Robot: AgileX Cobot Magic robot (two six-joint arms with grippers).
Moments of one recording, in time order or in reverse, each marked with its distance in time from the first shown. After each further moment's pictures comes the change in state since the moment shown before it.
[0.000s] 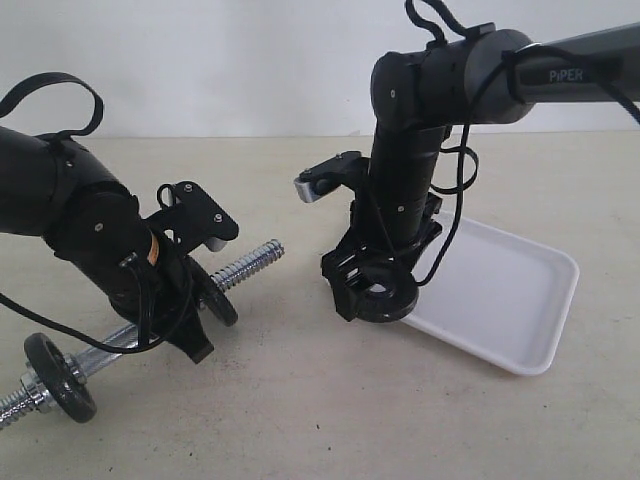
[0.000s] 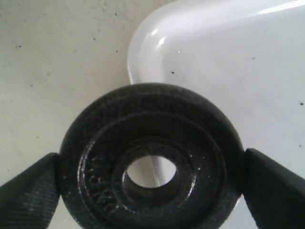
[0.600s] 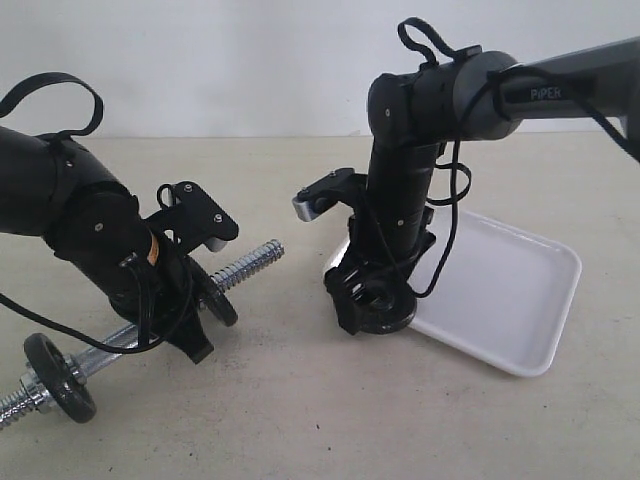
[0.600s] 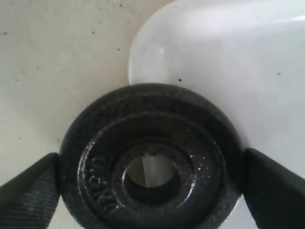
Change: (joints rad) left arm 0.000 0.000 0.000 0.000 0.000 0.000; right arm -0.002 0.050 -0.002 0.010 -0.014 -0.103
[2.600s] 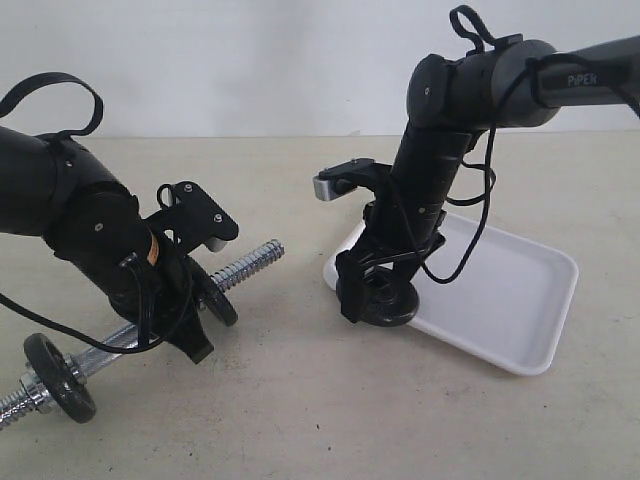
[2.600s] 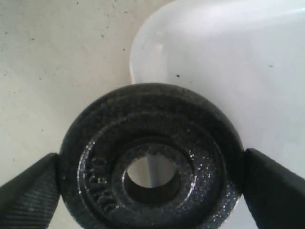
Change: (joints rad) left arm 0.000 0.000 0.000 0.000 0.000 0.000; right arm -0.091 -0.005 0.002 0.178 0.038 -0.129
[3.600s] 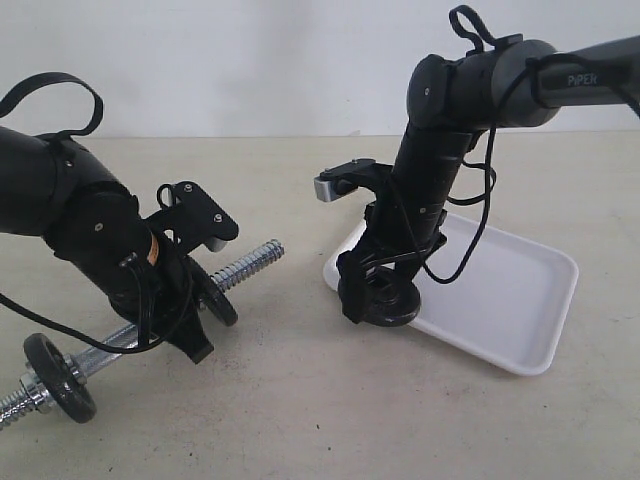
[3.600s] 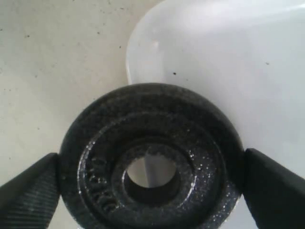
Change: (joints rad) left arm 0.000 0.000 0.000 0.000 0.000 0.000; right arm 0.000 0.000 0.000 -0.010 0.000 0.000
